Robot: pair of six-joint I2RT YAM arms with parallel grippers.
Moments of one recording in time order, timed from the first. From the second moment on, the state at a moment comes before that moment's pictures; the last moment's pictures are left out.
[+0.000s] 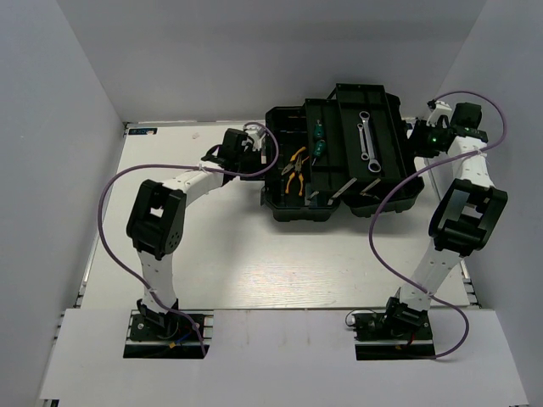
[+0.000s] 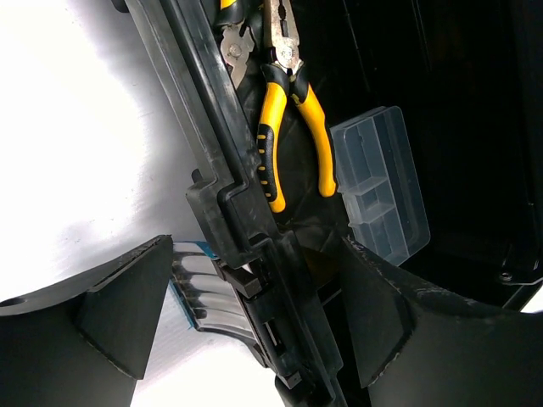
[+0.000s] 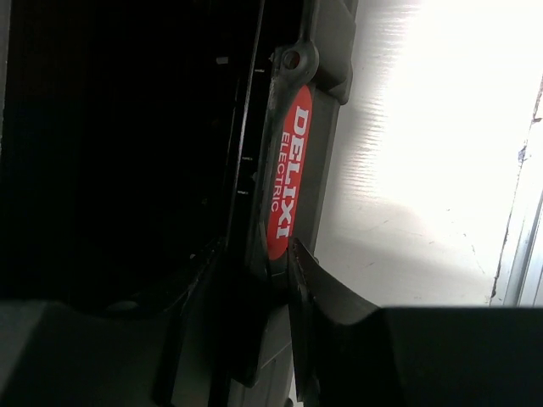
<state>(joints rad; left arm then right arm) -0.44 1.98 1.43 -0.13 0.35 -0.36 -0.31 1.96 1.71 -0.62 -0.58 -0.17</state>
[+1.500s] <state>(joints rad) -0.45 2.02 1.45 -0.16 0.35 -0.34 0.19 1.79 2.09 -0.93 -0.14 -0.22</state>
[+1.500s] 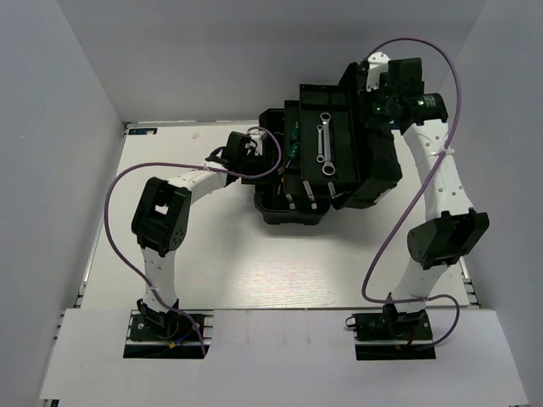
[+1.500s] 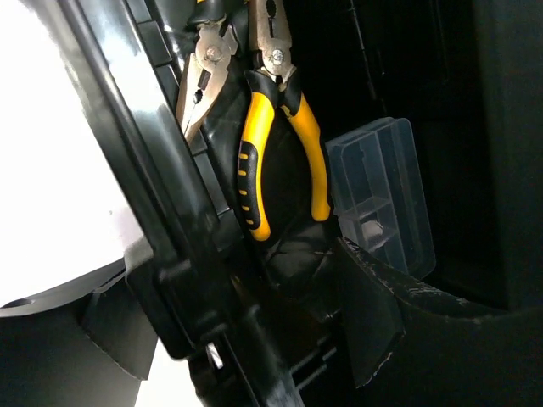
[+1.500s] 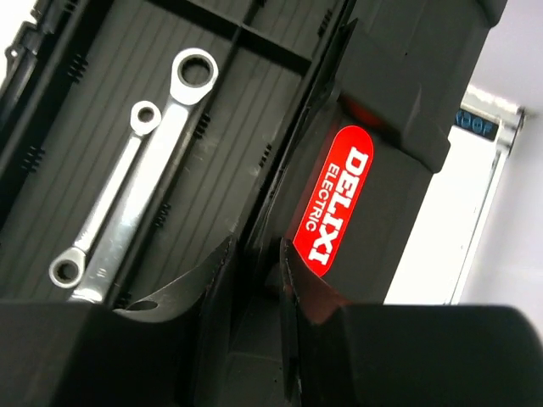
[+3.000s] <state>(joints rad) -0.44 2.02 1.45 -0.17 0.35 -0.39 0.77 1.76 2.01 -0.92 0.00 -0.23</state>
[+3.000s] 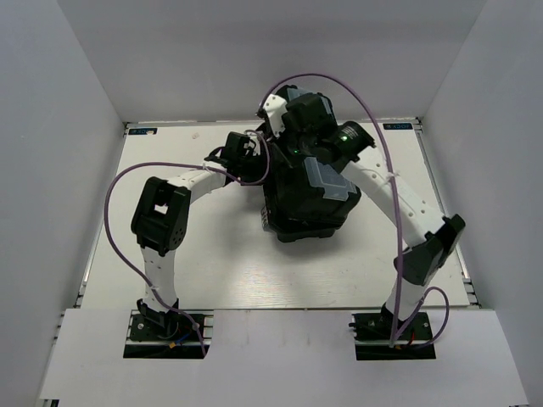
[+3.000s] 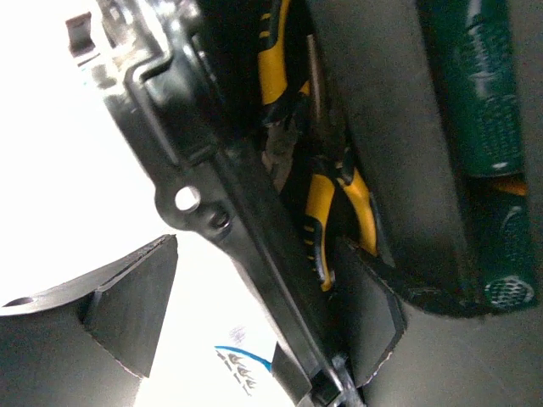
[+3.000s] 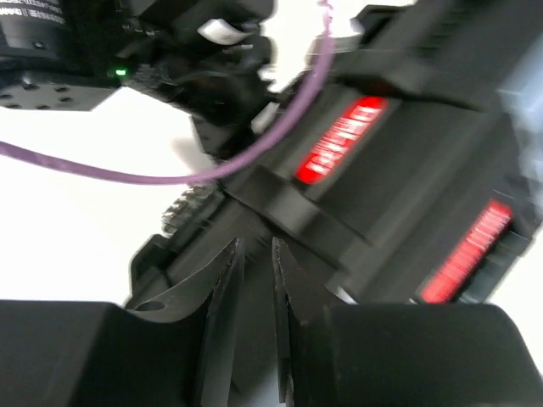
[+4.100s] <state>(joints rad) -0.34 1.33 1.01 -0.30 0.02 -0.39 0.58 1.50 1.52 -0.82 -0.10 -0.25</state>
